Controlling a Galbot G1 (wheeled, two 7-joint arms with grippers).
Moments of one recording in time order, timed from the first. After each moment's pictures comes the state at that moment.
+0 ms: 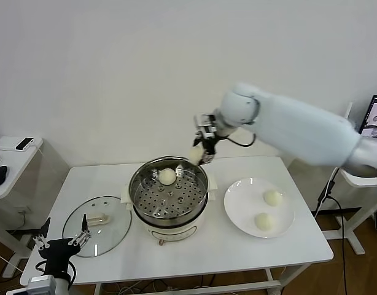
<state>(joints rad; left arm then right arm) 1.74 -1.39 -0.76 -2.28 -0.10 0.17 -0.20 0.51 1.20 -1.08 1.28 0.33 -0.49 -0.98</state>
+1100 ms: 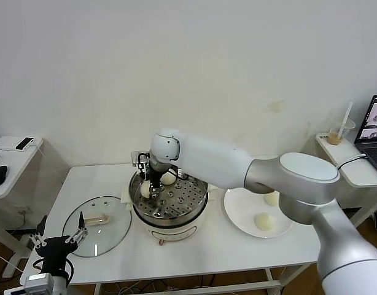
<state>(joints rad) 1.72 -1.39 -0.77 -2.27 -0.10 0.16 -0.20 0.32 1.55 -1.09 0.96 0.30 -0.52 -0.93</state>
